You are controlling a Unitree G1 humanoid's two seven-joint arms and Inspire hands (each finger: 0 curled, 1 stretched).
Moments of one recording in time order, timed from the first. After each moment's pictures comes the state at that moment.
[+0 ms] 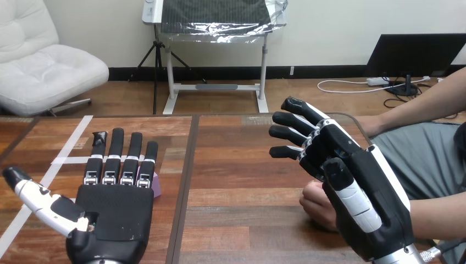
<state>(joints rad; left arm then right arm) 0.46 0.06 -0.16 -0.61 -1.39 -0.14 0.19 0.31 -0.16 0.06 -0.35 0.31 -0.26 0.40</state>
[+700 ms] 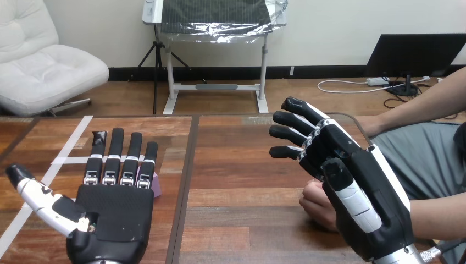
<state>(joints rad) 0.46 0.06 -0.16 -0.60 -1.37 -0.14 0.18 0.31 -0.16 0.06 -0.35 0.31 -0.26 0.40</state>
